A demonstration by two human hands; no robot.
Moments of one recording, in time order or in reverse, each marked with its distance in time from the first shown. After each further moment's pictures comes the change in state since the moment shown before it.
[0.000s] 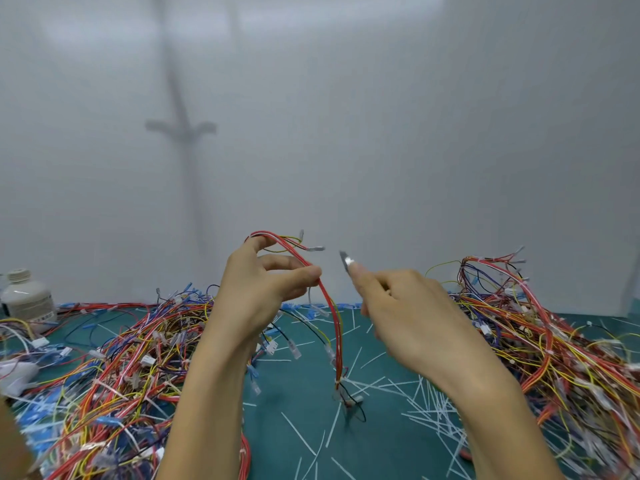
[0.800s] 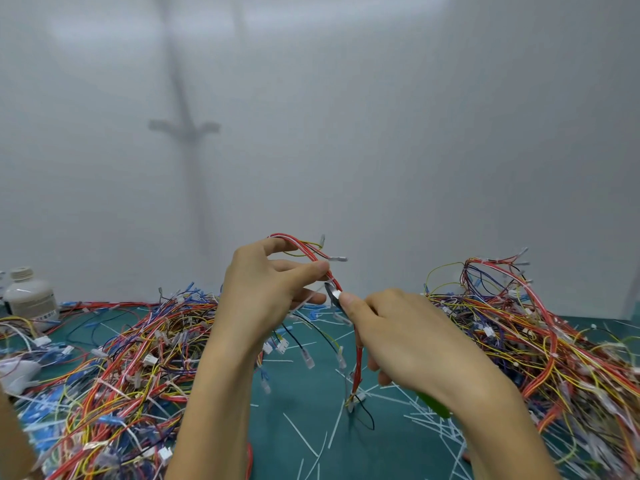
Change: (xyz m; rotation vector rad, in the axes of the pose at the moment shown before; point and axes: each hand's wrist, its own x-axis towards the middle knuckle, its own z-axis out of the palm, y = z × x) left_hand -0.005 0.008 0.004 0.081 -0.029 -0.033; right_hand -0.002 0.000 0.010 -0.110 -0.172 -0.020
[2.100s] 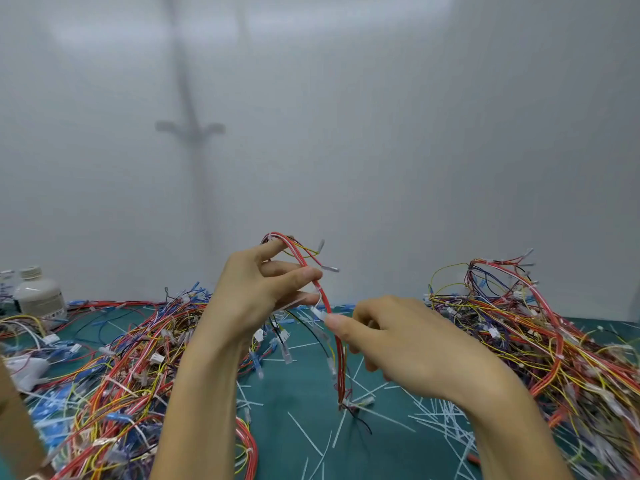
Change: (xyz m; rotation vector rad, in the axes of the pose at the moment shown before) left_hand -0.004 0.002 -0.016 -0.179 -0.075 -0.031; right_hand -0.005 -0.001 -0.006 0.003 -0.116 -0.130
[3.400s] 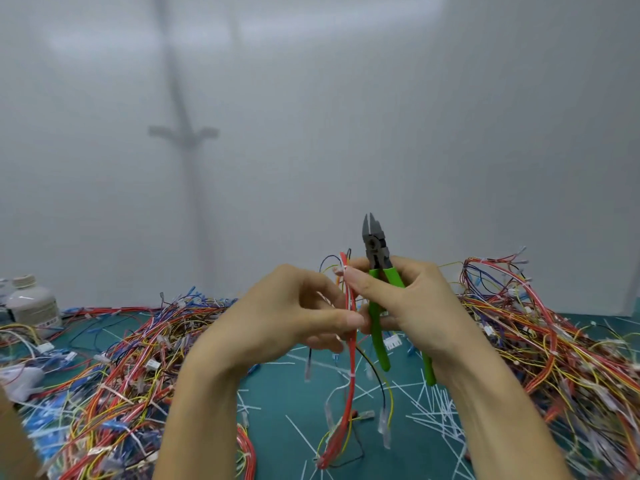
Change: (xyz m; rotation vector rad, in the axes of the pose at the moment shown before) left_hand -0.014 0.014 0.016 0.470 -0.422 -0.031; right_hand 0.017 0.014 -0.002 0.964 0.280 -0.058
